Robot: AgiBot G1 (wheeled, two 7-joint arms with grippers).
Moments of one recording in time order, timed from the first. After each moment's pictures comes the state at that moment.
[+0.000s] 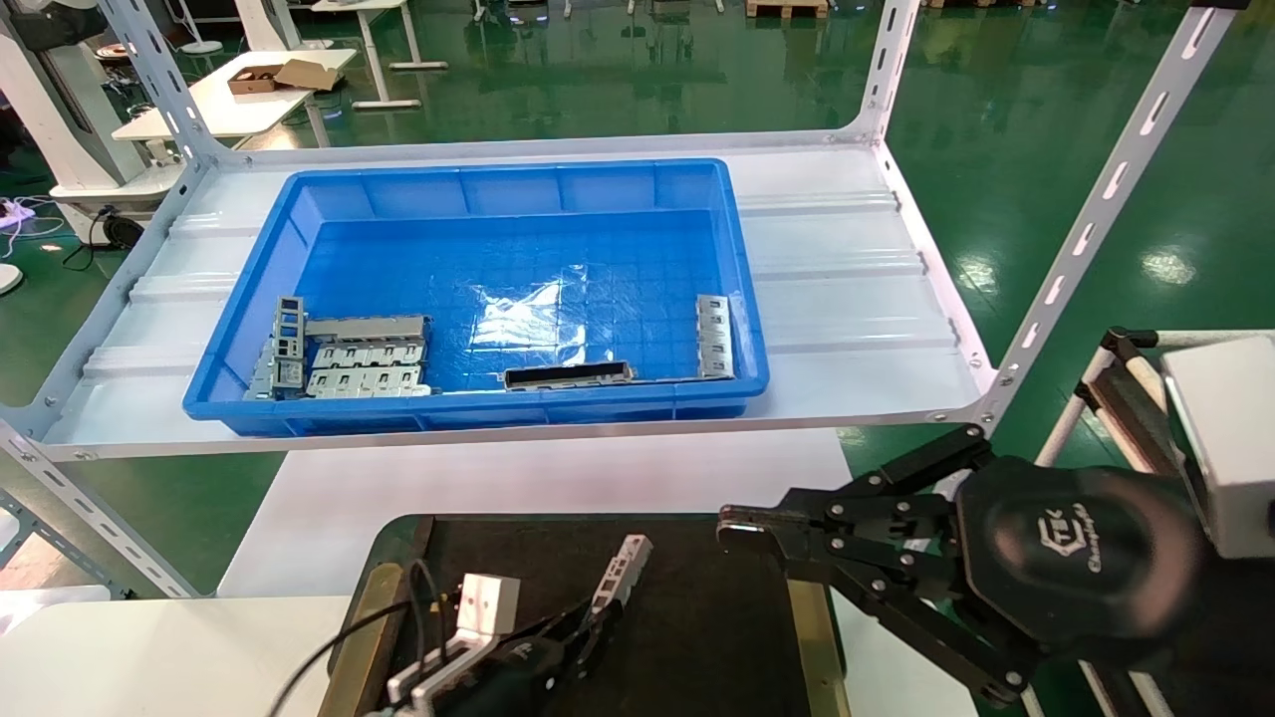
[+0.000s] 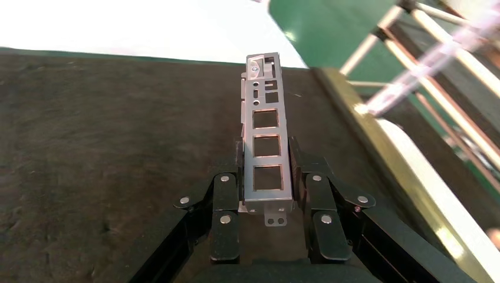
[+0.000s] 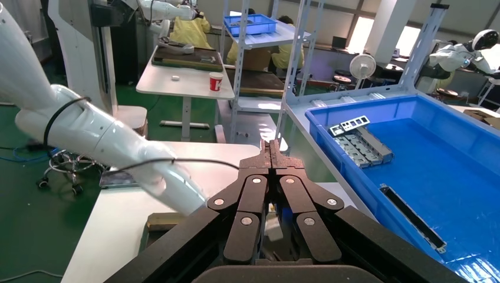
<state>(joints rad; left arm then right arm) -0.70 1.20 0.53 -0.97 1.10 0.40 -0.33 1.08 -0.61 -0.29 1.28 -0.72 -1.49 0.18</state>
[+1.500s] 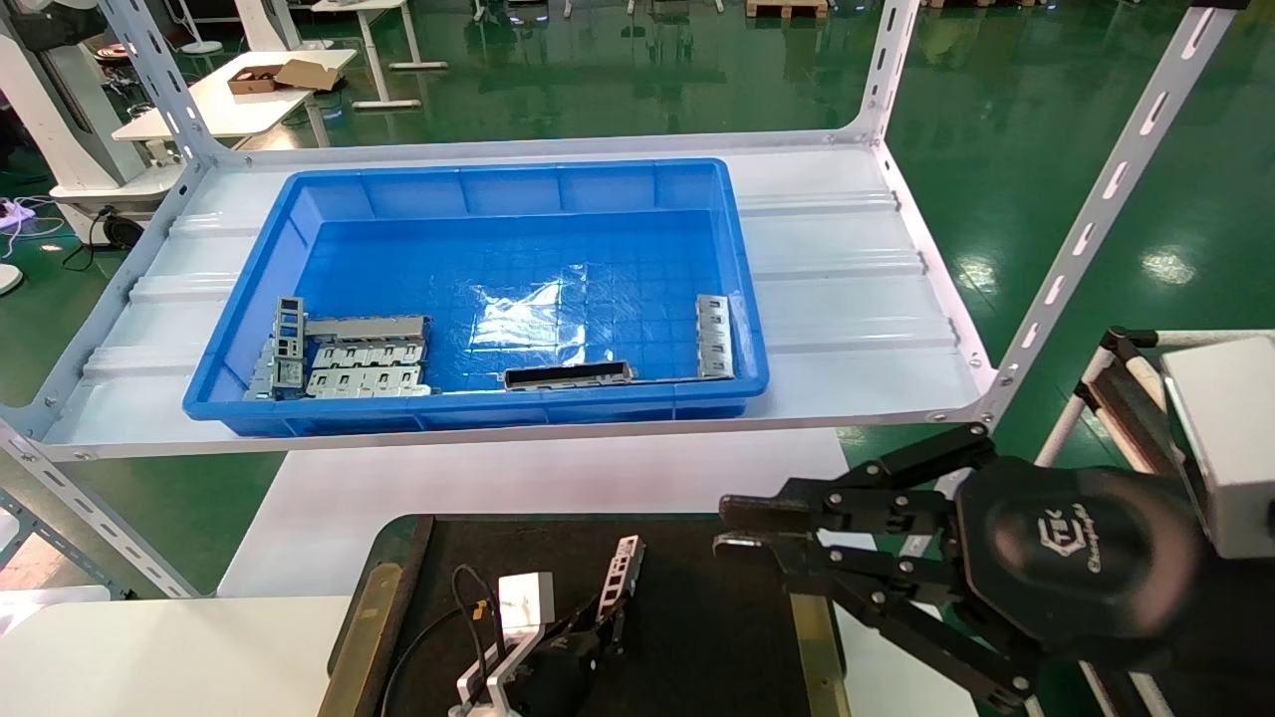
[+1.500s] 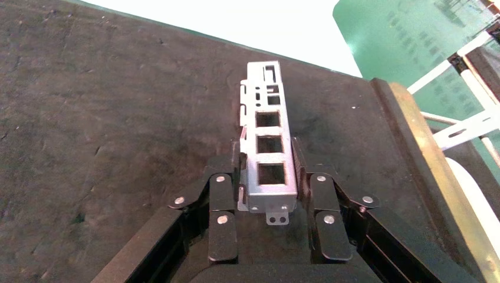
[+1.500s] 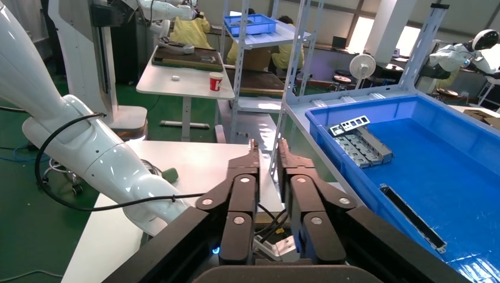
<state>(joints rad) -0.76 1.33 0.87 -0.93 1.02 -0.14 -0.54 1.08 -0.61 -0.29 1.28 -0.72 -1.49 0.18</state>
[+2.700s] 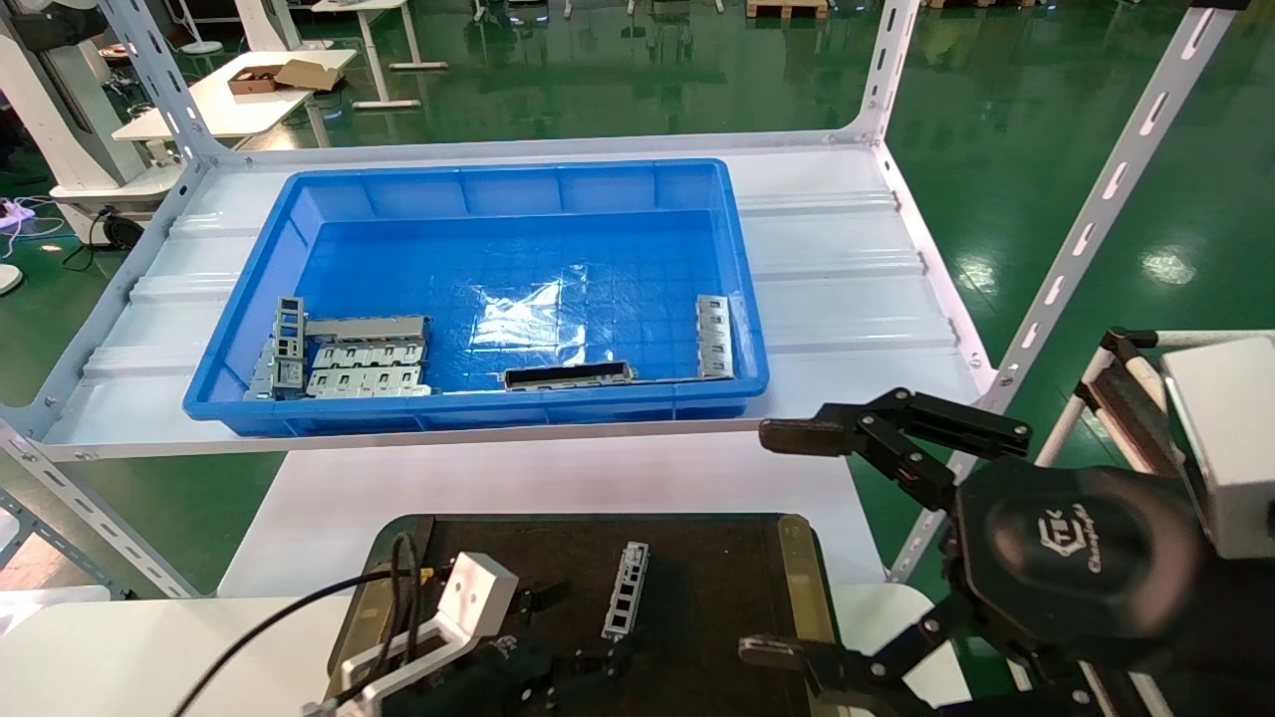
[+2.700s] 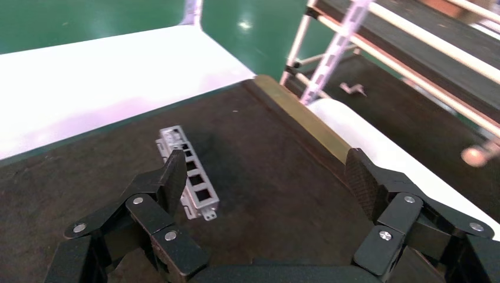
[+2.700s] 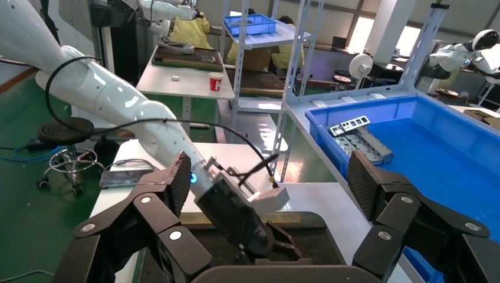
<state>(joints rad) -0.72 0.89 0.76 -1.33 0.99 0.36 -0.34 1.08 -0.60 -0.30 1.28 -0.72 -1.49 0.18</state>
